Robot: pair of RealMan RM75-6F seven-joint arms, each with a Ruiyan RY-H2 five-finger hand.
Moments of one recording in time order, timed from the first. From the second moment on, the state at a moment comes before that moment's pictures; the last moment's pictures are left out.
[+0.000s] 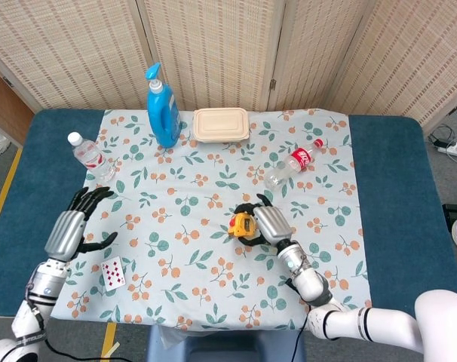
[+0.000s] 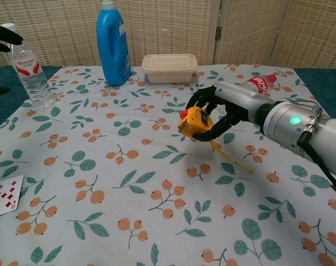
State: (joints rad) left arm -0.38 -1.27 -0.20 -1.64 1.48 1.26 -0.19; right arm 0.75 -1.70 0.21 -1.48 -1.03 1.01 -0.05
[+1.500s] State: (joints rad) left arm -0.68 -1.61 -0.27 -1.62 1.41 1.20 0.22; right arm 0.78 -2.08 0.40 -1.22 -1.23 1.09 0.41
